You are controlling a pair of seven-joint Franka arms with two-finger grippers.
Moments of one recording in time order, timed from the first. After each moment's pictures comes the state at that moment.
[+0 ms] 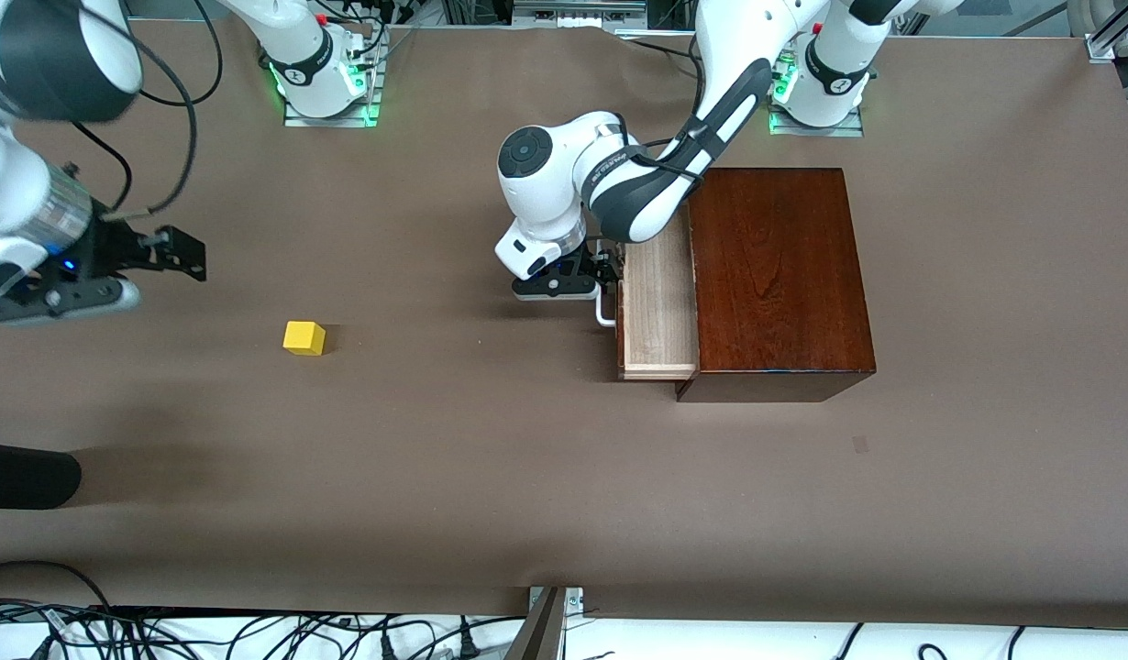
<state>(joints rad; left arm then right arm) -0.62 0.72 -0.30 -1.44 0.40 2.01 -1.02 0.18 0.19 -0.10 -1.56 -0.02 1.69 -0.11</state>
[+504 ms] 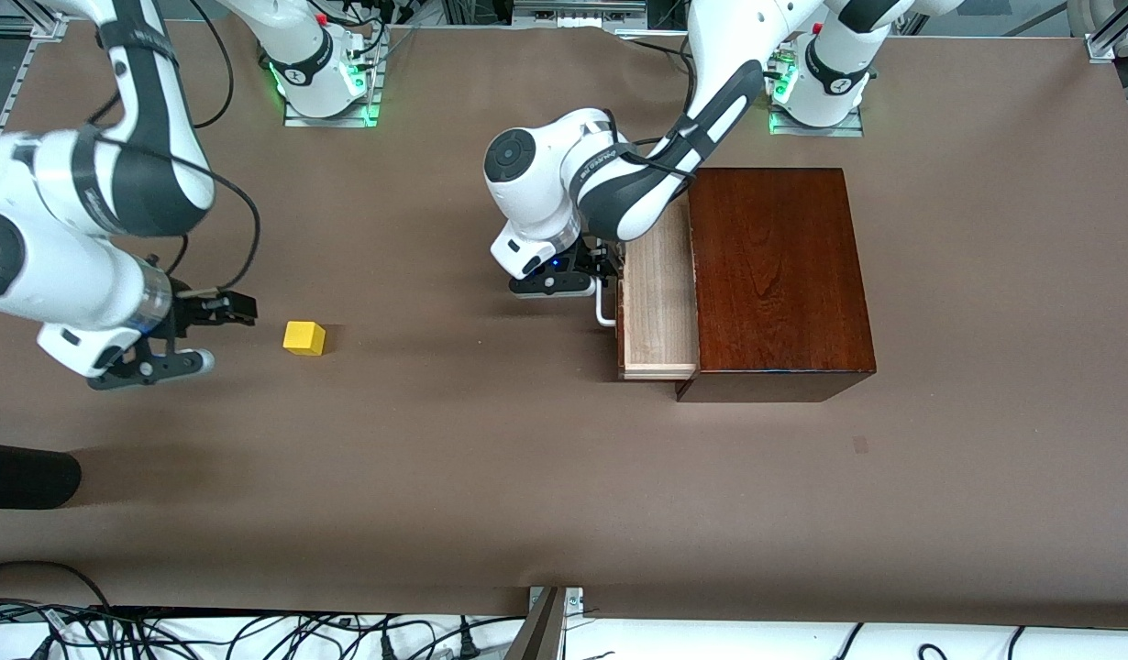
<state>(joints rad) -0.64 0.76 -0.32 -1.34 0.40 1.86 -1.02 0.18 0.37 -0.10 -1.58 -0.01 1.79 -0.11</state>
